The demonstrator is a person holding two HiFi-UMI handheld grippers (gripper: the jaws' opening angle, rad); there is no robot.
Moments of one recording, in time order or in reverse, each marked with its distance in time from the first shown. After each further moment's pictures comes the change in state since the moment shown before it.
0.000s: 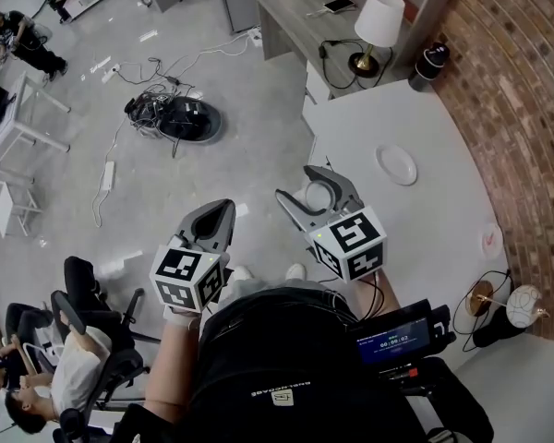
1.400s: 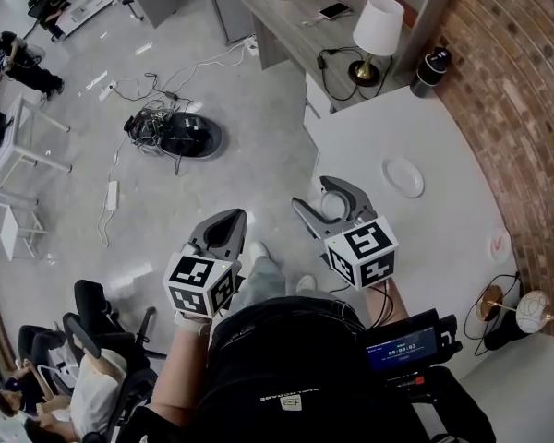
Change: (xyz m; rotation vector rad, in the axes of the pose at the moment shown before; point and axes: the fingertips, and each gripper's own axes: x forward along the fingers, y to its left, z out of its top) left arm 0.046 0.022 0.015 0.012 0.034 -0.055; right arm 0.022 -0.048 0.000 0.069 0.013 -0.088
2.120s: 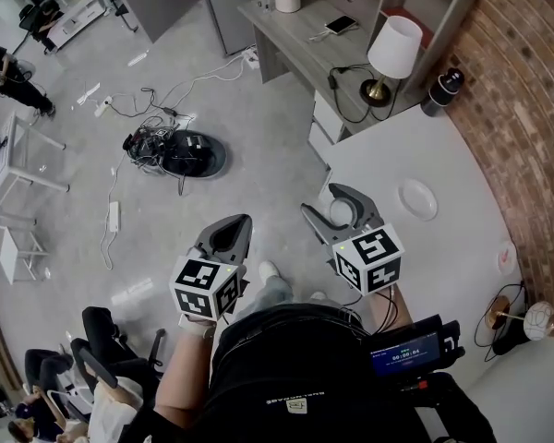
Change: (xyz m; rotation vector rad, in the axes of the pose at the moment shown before) left arm 0.034 0.087 0.032 0.000 0.005 -0.060; right arm 0.079 -0.015 0.036 0.020 0.012 -0.071
